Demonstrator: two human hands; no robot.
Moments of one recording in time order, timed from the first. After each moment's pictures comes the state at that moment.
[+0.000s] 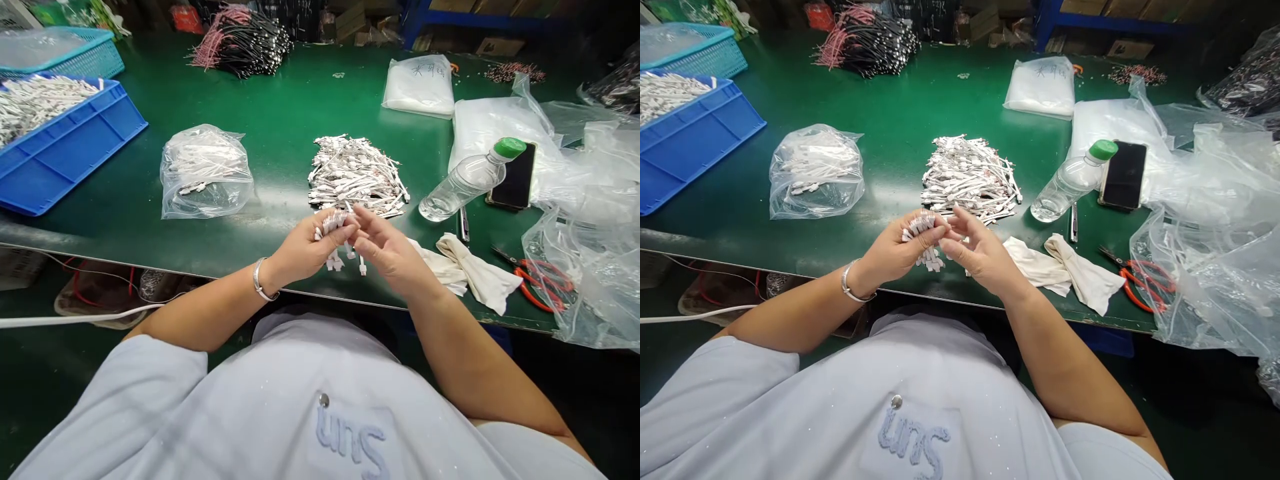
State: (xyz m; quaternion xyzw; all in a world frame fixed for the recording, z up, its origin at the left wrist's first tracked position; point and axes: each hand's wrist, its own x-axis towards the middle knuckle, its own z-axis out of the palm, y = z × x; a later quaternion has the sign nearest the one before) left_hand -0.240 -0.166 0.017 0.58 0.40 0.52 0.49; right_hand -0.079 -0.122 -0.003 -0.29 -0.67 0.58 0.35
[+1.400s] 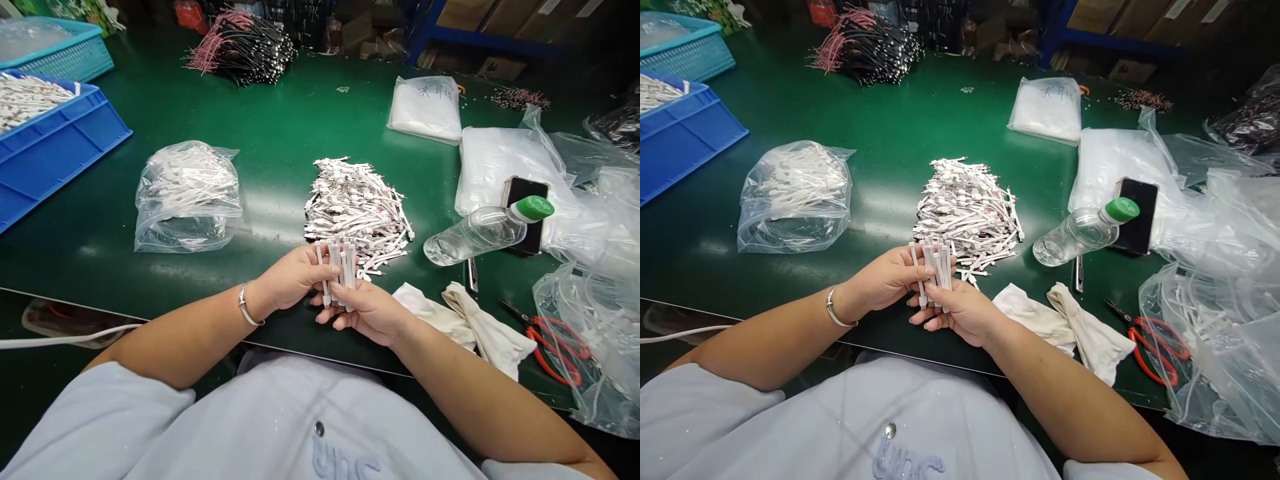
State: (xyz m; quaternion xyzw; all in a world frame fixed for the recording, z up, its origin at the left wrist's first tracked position) left_hand -0.265 -0.118 0.001 0.38 0.39 0.42 0.72; right_hand -0.103 -0.094 -0.012 -0.33 -0.33 0.88 0.11
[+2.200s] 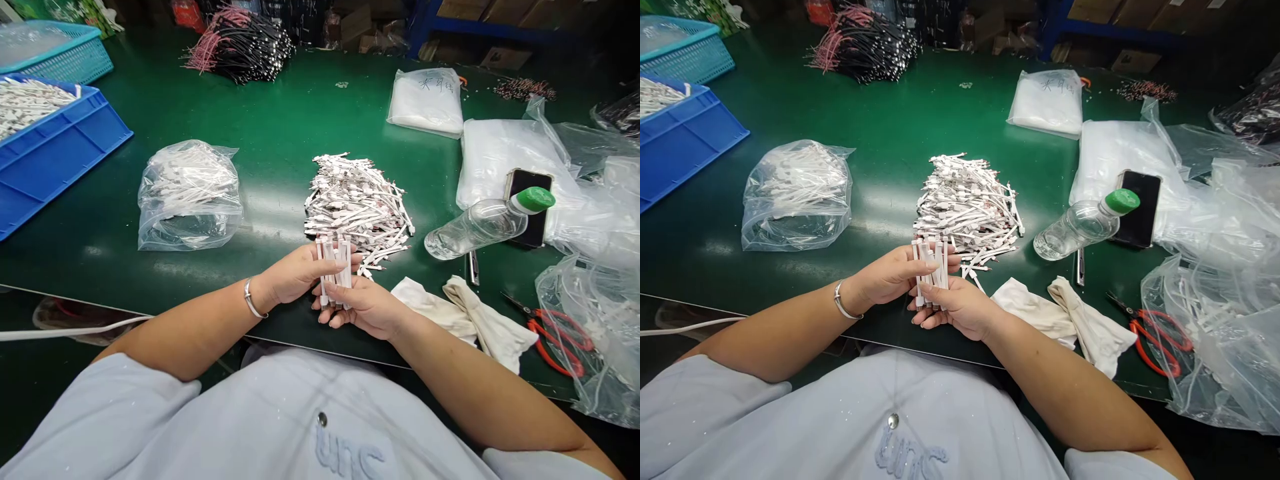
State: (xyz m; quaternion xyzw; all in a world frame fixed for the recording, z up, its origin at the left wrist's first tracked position) left_hand -0.265 -0.117 -0.001 0.35 0.40 0.41 0.74; right_hand -0.106 -0.098 -0.013 -0.33 -0.35 0.87 0.09
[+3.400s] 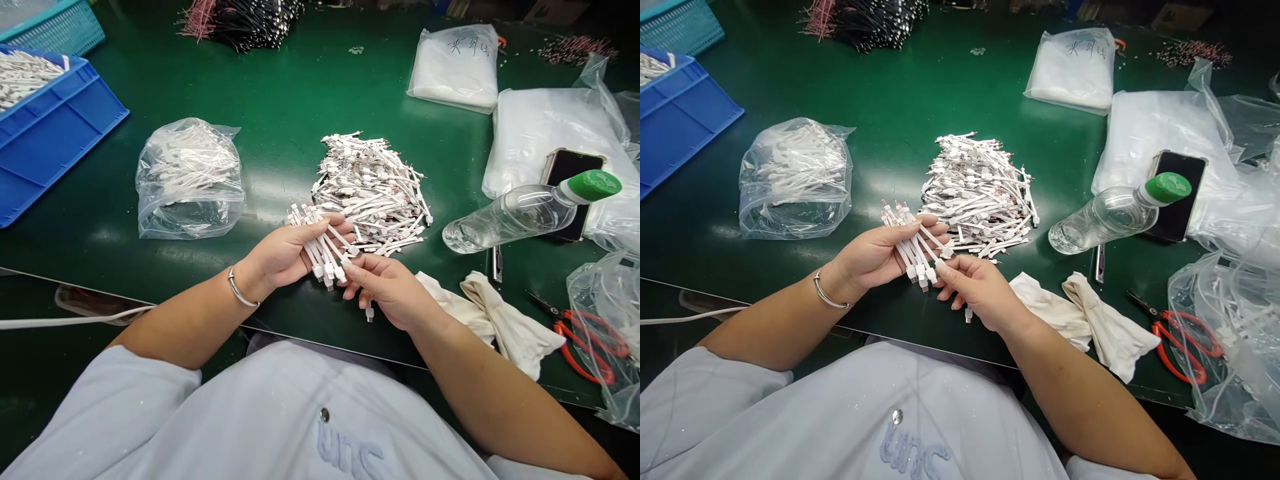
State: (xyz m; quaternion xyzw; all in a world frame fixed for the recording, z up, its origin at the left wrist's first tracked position) left_hand -0.274 -0.110 0.016 0.12 0.37 0.54 0.74; right_hand -0.094 -0.087 -0.004 -0.41 -0.50 0.74 0.18
